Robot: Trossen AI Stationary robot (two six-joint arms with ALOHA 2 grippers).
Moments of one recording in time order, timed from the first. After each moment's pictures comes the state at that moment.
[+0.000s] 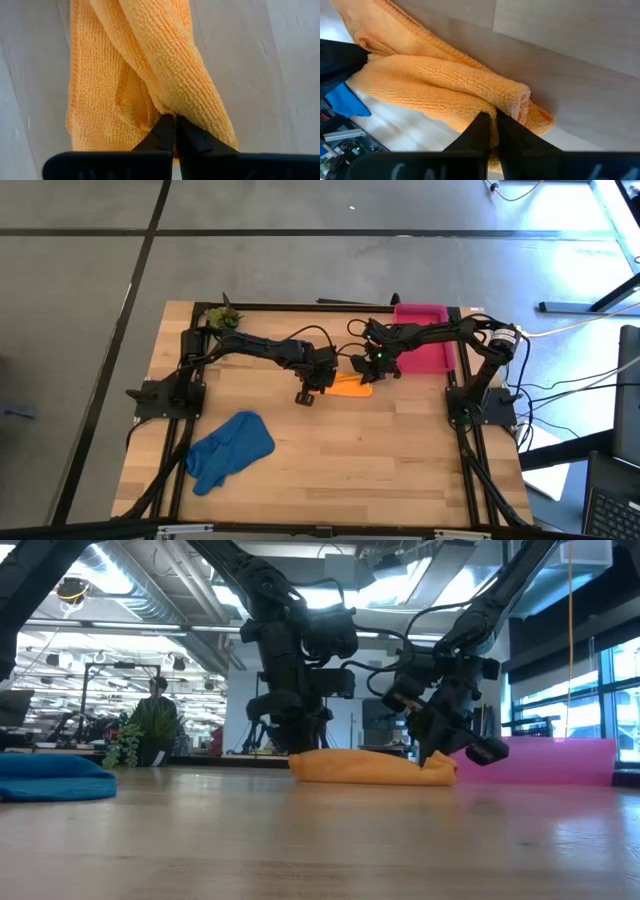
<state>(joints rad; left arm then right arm) 0.19 2.04 1.34 -0.58 0.09 0.41 -0.51 1.76 0.86 -0.38 -0.60 0.96</state>
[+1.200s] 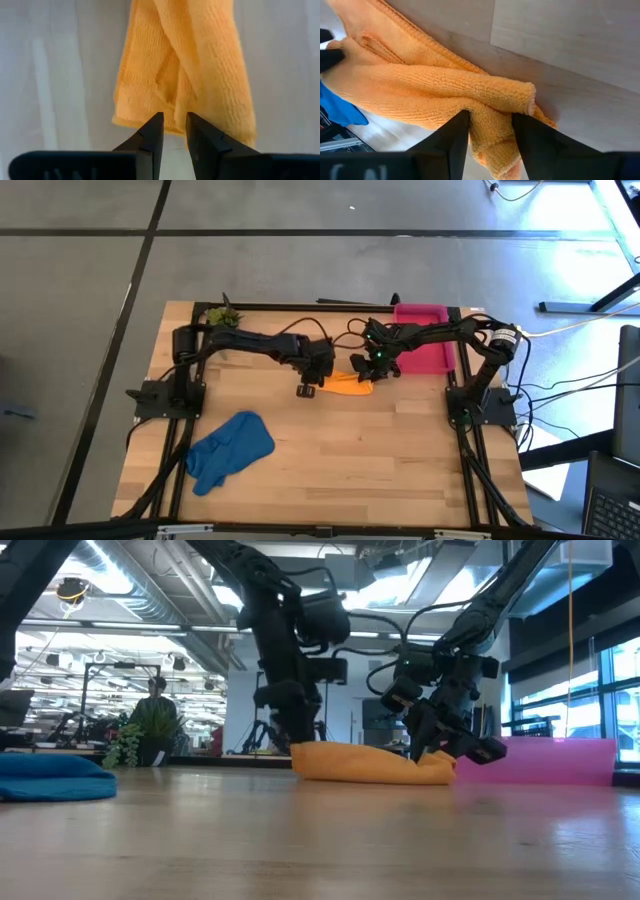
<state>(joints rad) 0.22 1.96 1.34 -0.57 0.00 0.34 -0.51 1.76 0.86 -0.38 -0.55 0.97</state>
